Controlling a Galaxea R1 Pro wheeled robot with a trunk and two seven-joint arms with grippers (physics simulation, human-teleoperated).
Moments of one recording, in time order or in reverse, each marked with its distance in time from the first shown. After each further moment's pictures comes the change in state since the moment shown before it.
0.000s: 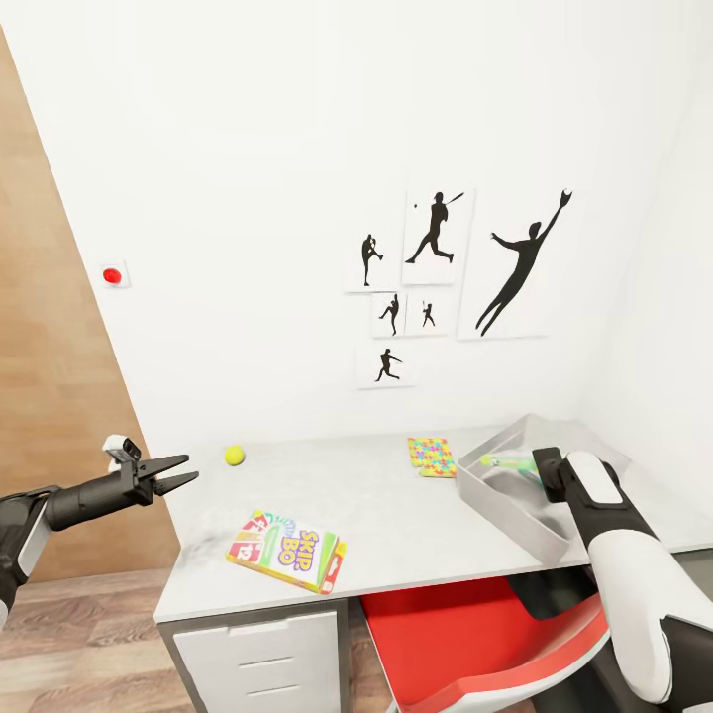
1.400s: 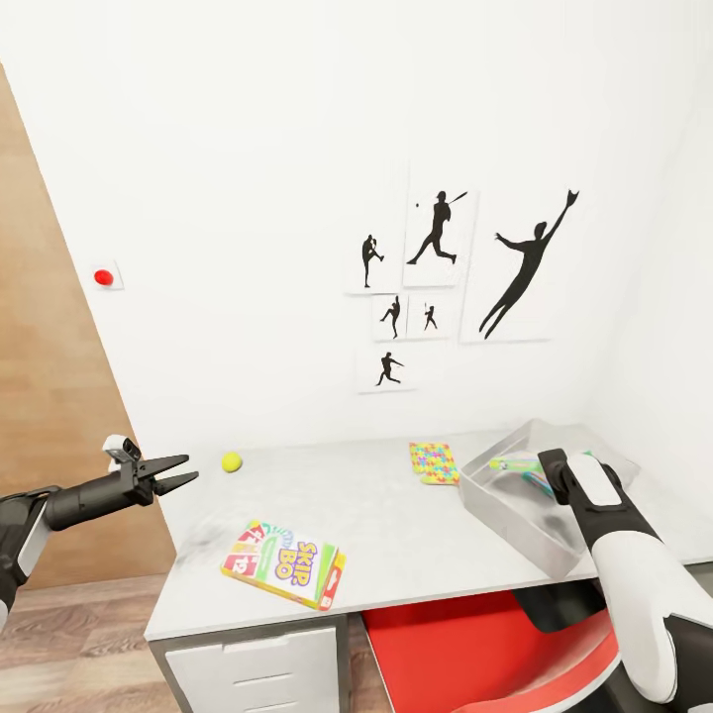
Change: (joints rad) left arm 0.000 0.000 0.000 0.000 0.000 0.000 0.000; right arm -0.002 -0.014 0.002 0.035 0.094 -0.019 0.049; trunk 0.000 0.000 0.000
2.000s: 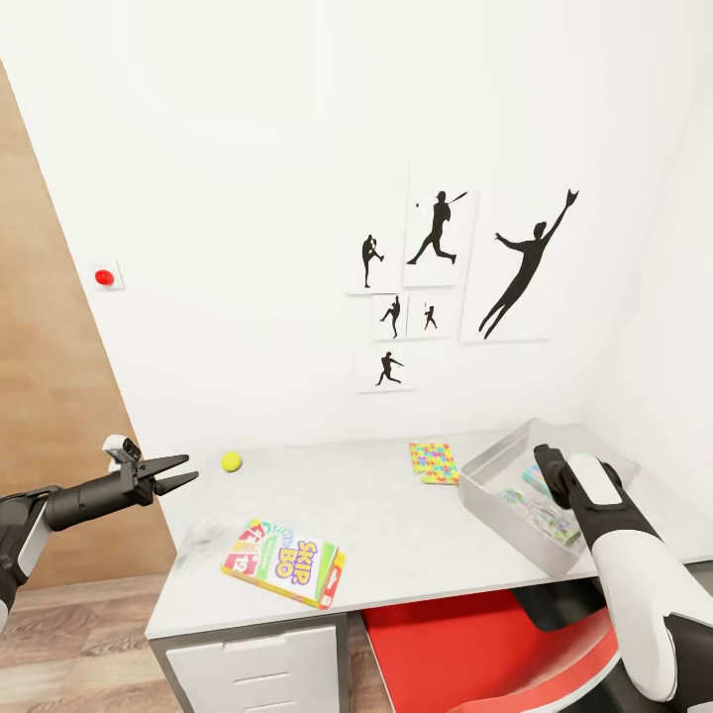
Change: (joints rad) left arm 0.000 0.000 0.000 0.000 0.000 0.000 0.000; right arm -0.003 -0.001 -0.001 0.000 0.000 0.053 -0.004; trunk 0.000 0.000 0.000
